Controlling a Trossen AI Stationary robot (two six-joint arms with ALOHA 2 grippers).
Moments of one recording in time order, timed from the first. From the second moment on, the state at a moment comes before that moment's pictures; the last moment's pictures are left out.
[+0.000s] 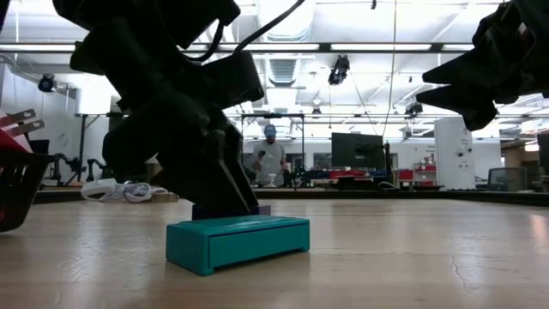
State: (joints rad) left arm -0.36 1.93 0.96 0.00 -0.25 -0.21; right arm 0.52 0.87 0.04 0.71 0.76 0.39
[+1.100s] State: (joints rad) left arm -0.35 1.90 0.97 -0.05 -0.26 -0.20; right arm 0.52 0.87 0.04 0.71 0.76 0.39
